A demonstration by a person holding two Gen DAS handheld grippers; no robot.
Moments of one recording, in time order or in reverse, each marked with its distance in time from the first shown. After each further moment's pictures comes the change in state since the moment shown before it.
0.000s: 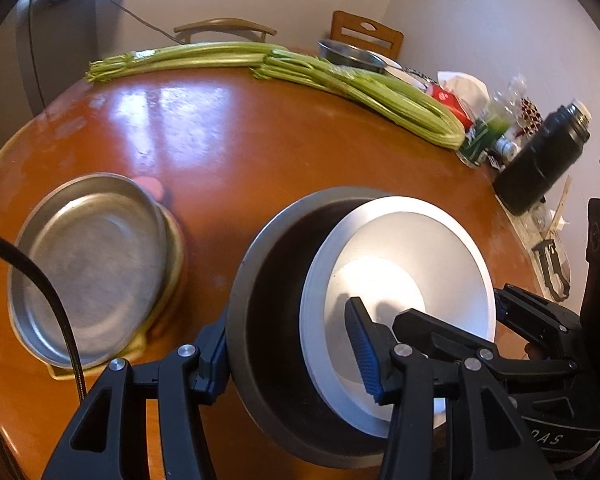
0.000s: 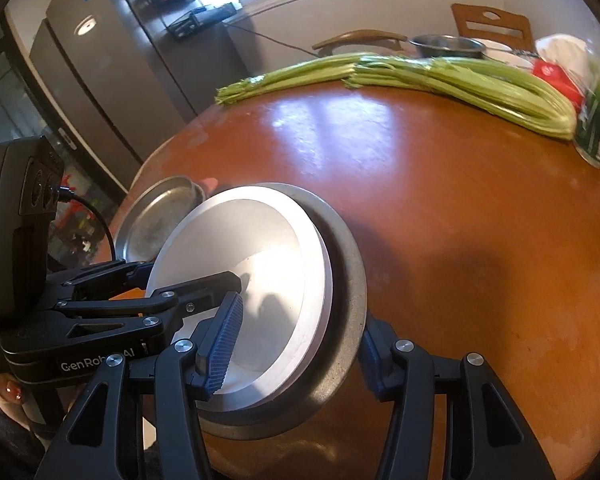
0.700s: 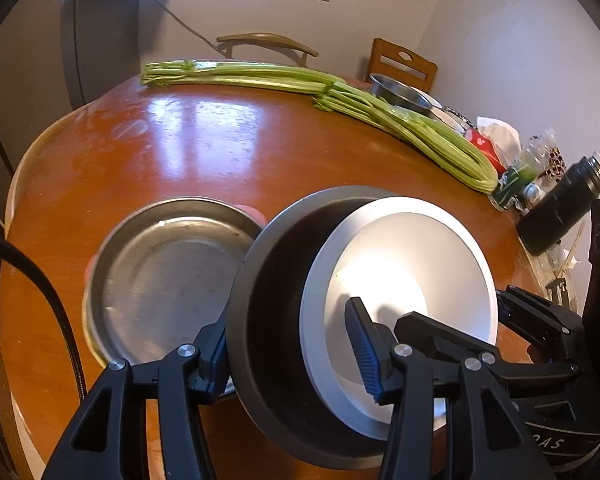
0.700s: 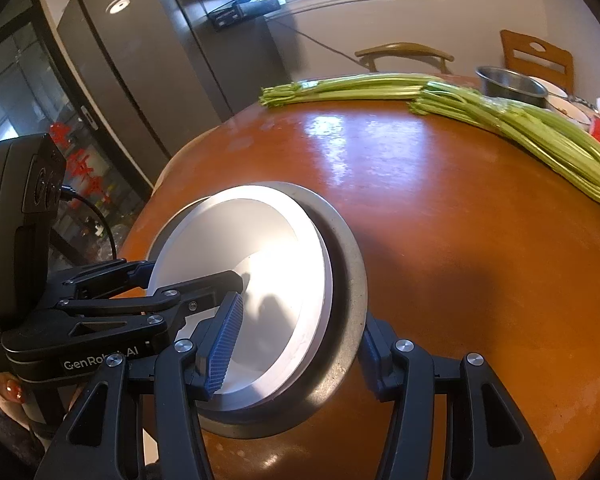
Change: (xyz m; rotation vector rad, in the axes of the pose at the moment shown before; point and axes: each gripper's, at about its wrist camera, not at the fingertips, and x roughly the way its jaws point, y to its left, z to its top) left arm -0.027 0.069 0.013 -0.094 -0.062 0.046; right arm 0.036 0.063 0.043 -0.115 0.012 0.044
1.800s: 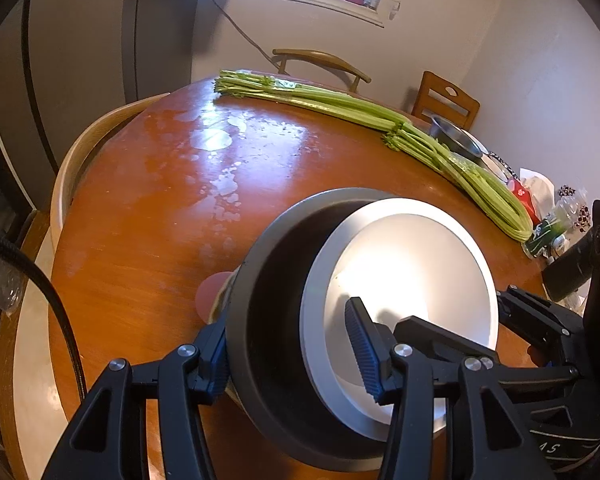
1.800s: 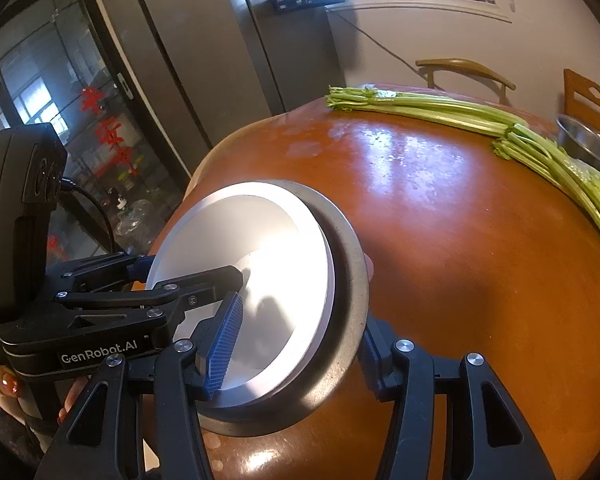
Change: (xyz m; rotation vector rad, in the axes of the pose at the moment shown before) left arm -0.024 0.079 0.017 -0.119 -0.055 0.071; right arm 0.057 0.060 0.051 -0.150 0.030 0.077
